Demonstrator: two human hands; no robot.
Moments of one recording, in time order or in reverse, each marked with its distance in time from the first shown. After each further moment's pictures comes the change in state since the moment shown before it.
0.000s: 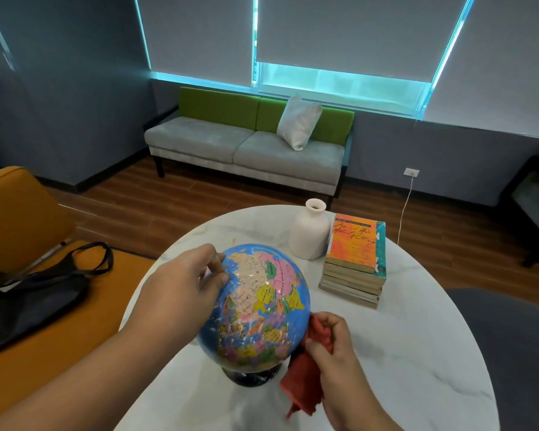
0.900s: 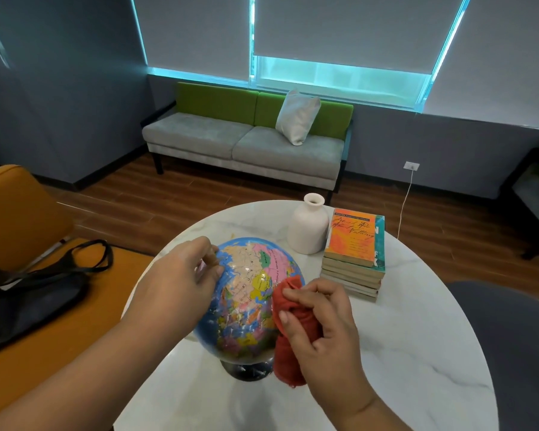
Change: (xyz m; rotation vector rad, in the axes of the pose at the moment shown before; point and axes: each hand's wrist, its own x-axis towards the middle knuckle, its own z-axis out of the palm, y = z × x) left_hand 0.005 -0.003 0.002 0.053 0.040 0.016; right_hand -0.008 -0.028 0.017 -0.361 0.011 -0.720
